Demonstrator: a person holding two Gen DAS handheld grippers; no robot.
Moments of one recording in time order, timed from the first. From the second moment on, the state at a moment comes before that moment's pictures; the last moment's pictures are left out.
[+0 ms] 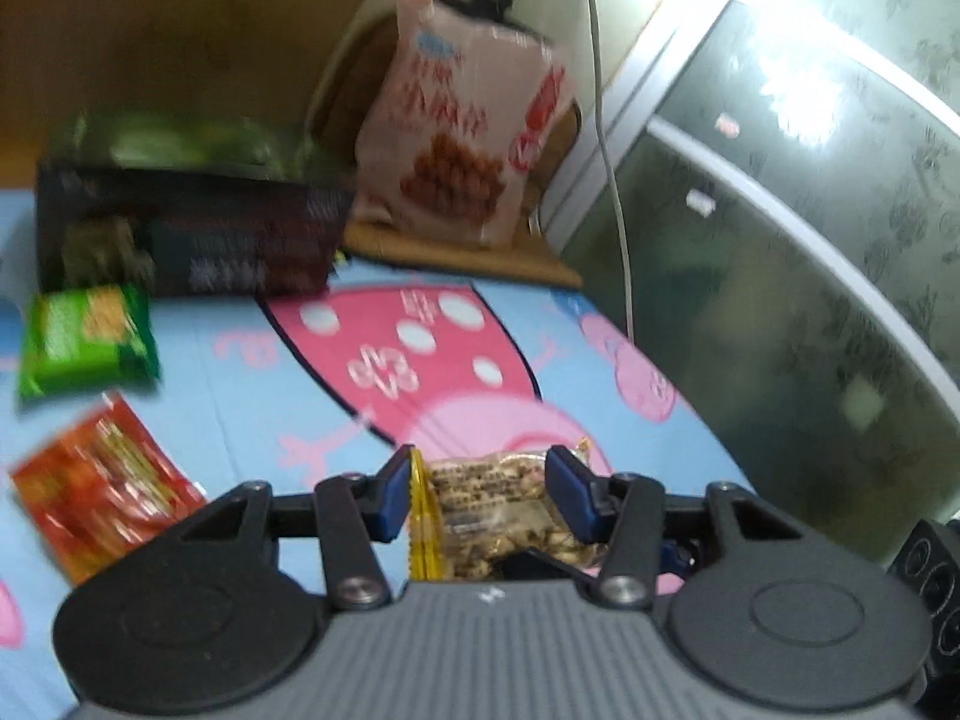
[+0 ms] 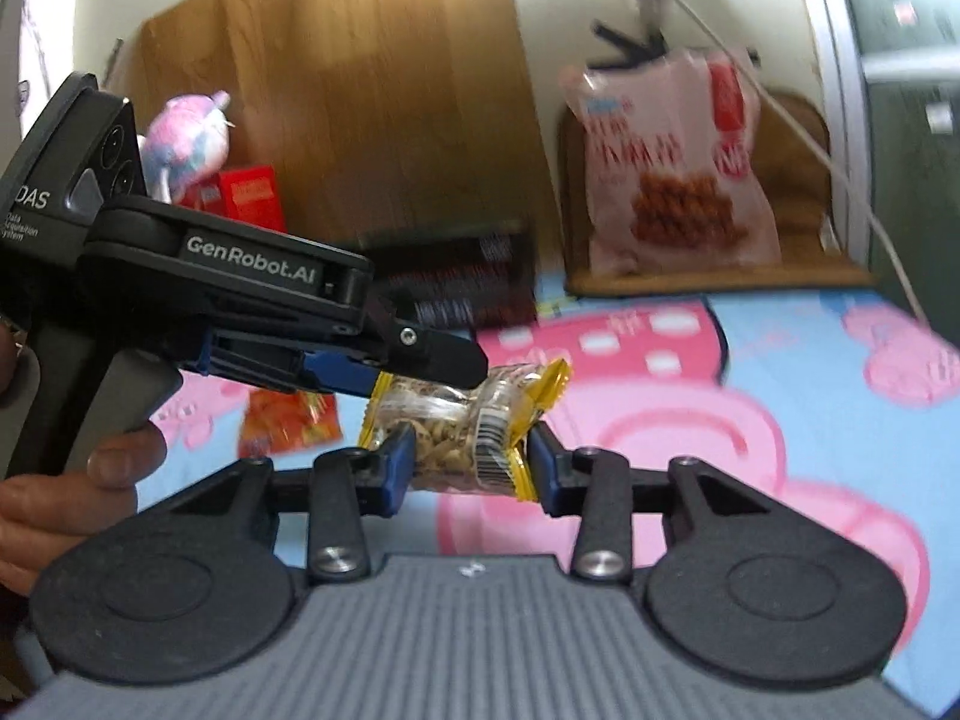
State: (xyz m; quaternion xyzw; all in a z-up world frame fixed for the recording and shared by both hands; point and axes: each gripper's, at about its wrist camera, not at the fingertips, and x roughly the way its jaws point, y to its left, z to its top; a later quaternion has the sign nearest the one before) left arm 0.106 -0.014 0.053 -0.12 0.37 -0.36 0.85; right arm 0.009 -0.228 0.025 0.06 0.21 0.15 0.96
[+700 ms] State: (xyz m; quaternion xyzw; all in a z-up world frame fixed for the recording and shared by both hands) left arm 0.312 0.068 0.081 -0.13 0.33 -0.17 0.92; right arm 0.260 -0.136 0.062 0.14 0.26 0.24 0.93
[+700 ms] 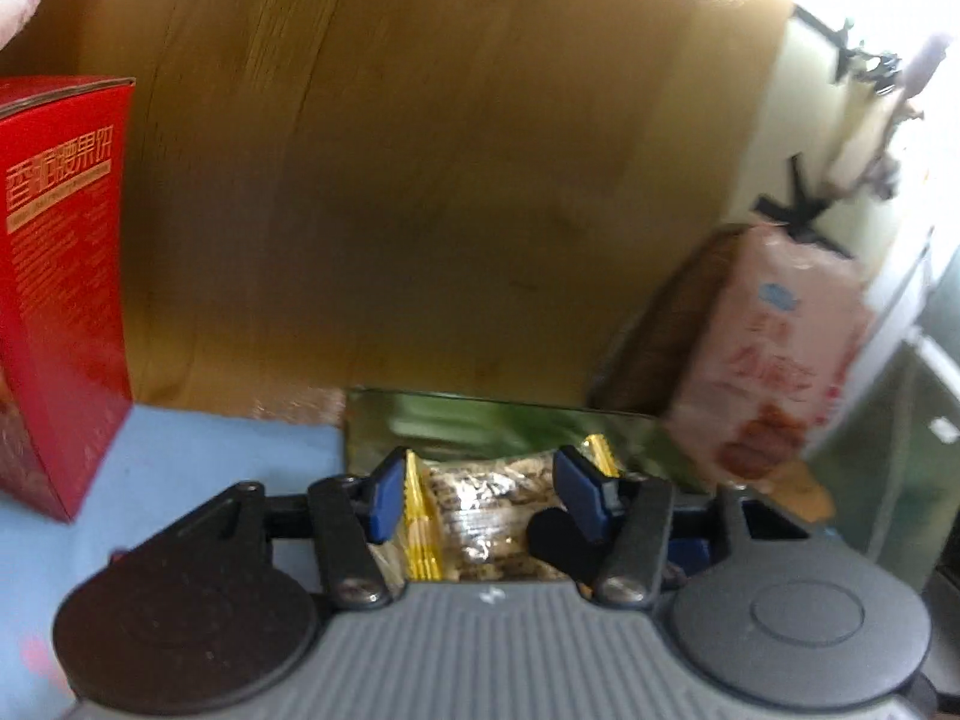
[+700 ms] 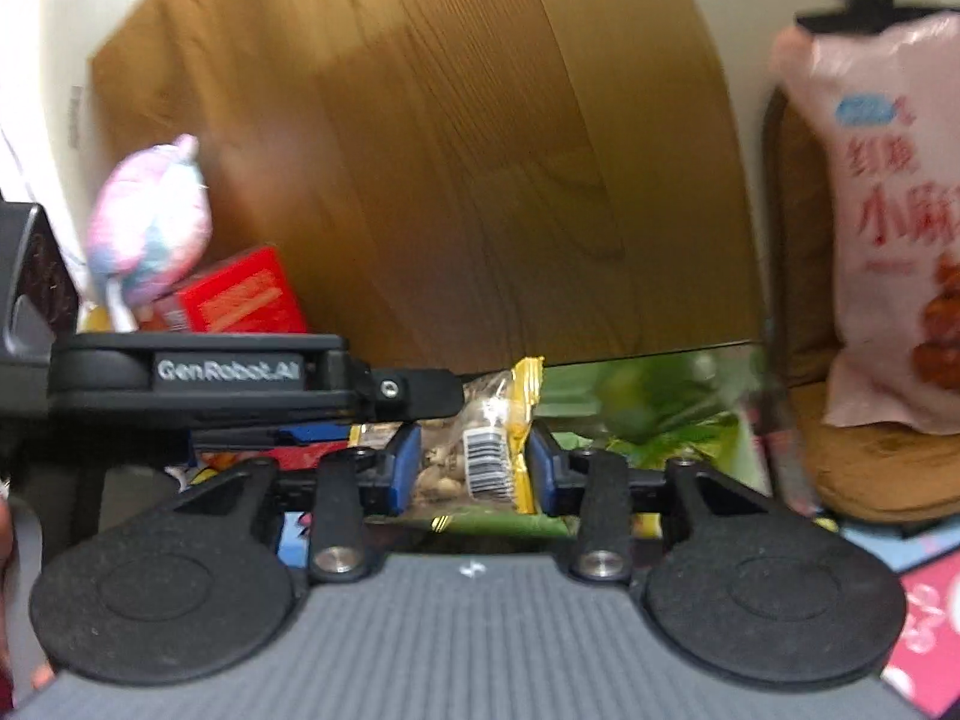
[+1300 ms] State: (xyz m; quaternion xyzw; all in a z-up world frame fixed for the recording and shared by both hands) left arm 0.229 0.115 0.028 -0.15 0.42 -0.19 0.88; right arm 0.182 -0.137 0.024 0.12 0.33 0.28 0.90
